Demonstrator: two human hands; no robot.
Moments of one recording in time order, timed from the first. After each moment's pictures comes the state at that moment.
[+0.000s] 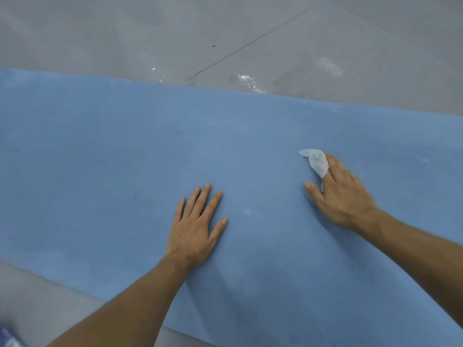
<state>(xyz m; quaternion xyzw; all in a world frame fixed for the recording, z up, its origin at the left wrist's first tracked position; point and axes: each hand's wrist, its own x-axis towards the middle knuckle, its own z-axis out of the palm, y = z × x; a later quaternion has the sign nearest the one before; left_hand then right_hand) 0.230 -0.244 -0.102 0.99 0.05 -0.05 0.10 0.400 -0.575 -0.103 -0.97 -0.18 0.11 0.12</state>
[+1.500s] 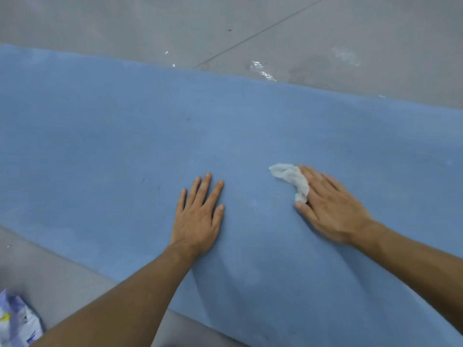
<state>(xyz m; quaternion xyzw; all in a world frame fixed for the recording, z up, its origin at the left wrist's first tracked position) 0.225 -0.247 -0.104 0.98 0.12 -0.07 0.11 0.364 -0.552 -0.096 -0.92 -0.38 0.09 0.11</state>
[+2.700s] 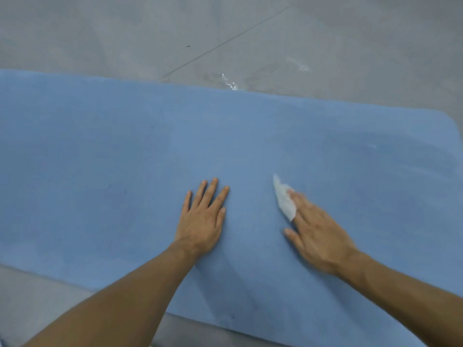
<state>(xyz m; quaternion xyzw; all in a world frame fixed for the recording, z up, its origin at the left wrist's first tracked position) 0.237 -0.329 -0.098 0.99 0.03 -0.09 0.11 0.279 -0.633 -0.088 -0.94 -0.32 0.11 0.09</state>
